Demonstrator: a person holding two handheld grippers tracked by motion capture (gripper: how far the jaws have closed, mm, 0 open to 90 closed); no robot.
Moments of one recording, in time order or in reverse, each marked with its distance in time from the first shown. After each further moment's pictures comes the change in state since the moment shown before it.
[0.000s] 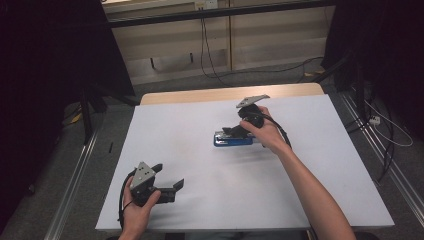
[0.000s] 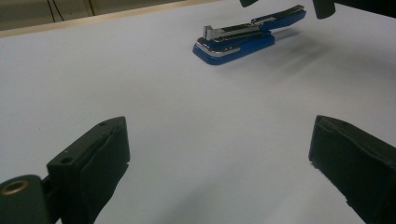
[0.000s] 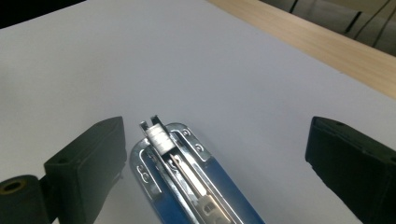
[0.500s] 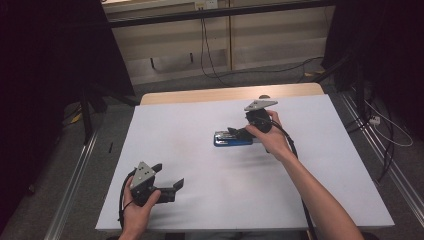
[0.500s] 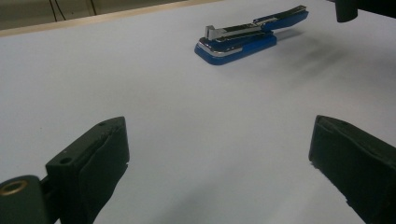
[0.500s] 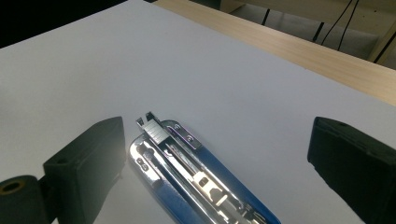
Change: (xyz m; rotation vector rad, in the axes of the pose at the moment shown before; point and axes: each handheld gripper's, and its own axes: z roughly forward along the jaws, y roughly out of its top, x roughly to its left) left arm 0.000 -0.001 0.001 -0.003 0.006 -0.010; right arm 0.009 -0.014 -0.023 -0.076 -0.082 0.067
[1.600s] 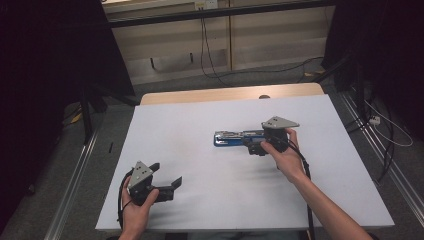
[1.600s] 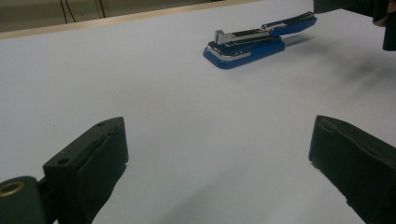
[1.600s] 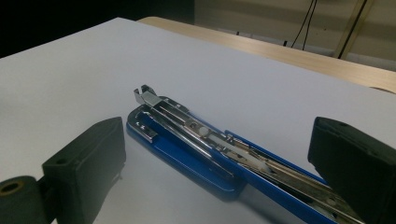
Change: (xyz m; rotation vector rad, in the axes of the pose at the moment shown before) left arm 0.003 0.001 -0.002 -0.015 0.022 -0.016; right arm 0.013 -0.047 -0.048 -0.128 -0.112 0.044
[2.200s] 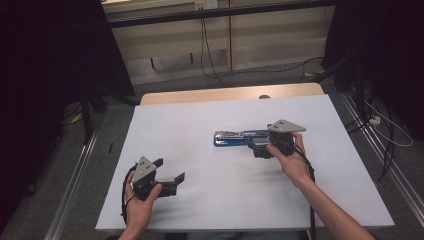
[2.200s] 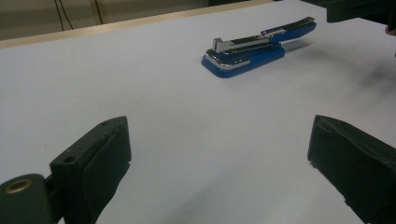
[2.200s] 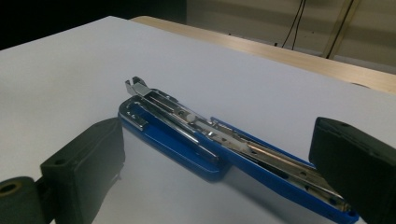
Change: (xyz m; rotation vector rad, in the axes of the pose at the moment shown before) left arm 0.002 0.007 0.013 -0.009 -0.011 0.009; right arm -0.004 -0.008 -0.014 -0.006 -0.030 -0.010
